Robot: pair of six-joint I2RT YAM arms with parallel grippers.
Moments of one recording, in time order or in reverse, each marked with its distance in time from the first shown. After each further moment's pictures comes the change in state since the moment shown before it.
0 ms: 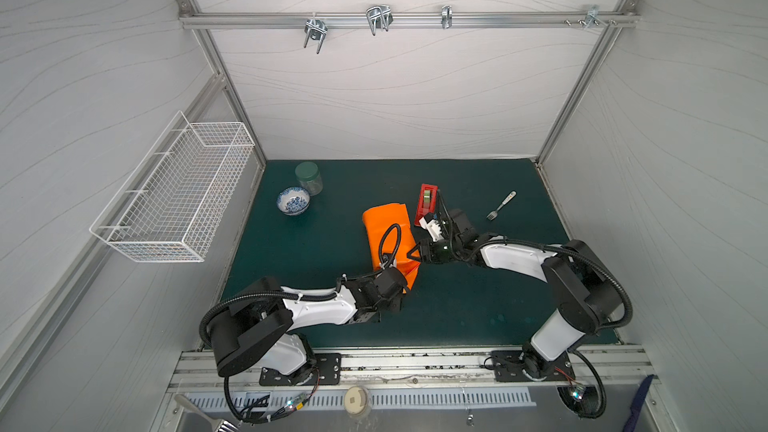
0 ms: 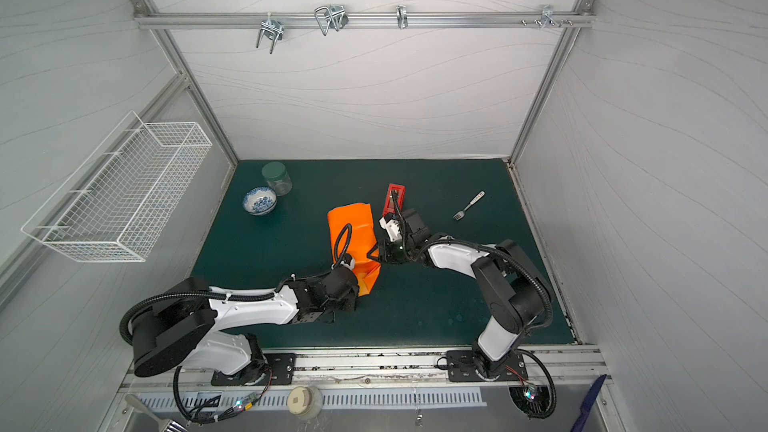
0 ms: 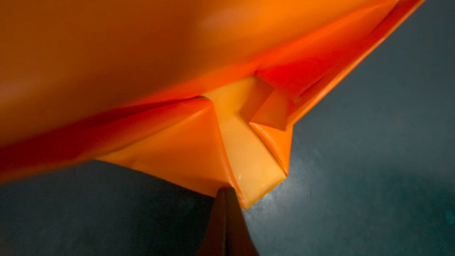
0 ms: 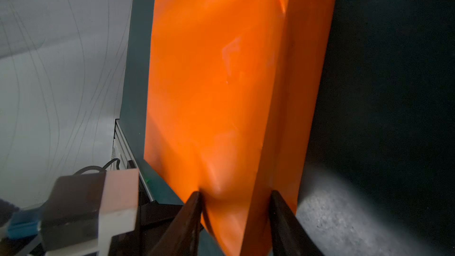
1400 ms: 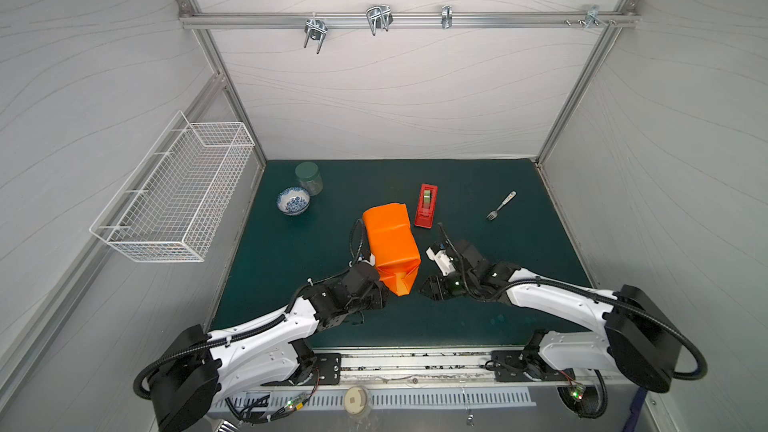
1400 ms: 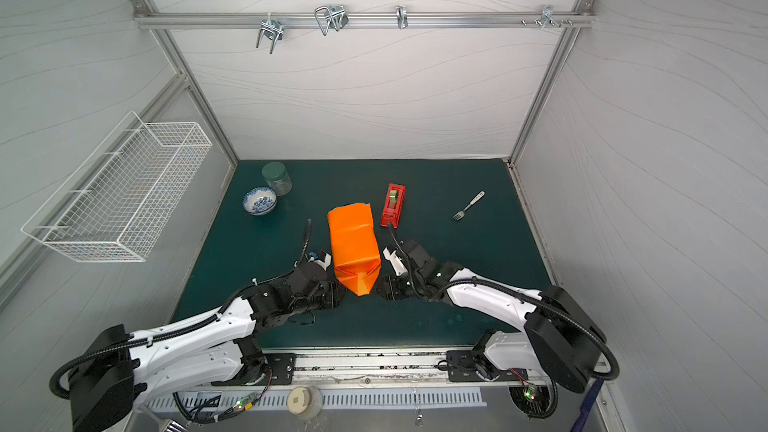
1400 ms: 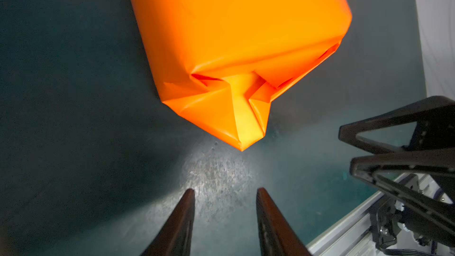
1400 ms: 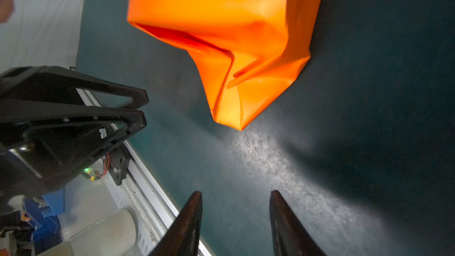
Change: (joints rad) left arm 0.132 -0.410 -0.072 -0.235 0.145 -0.097; right arm 0.224 -0.348 -0.246 -0.189 0.212 0.045
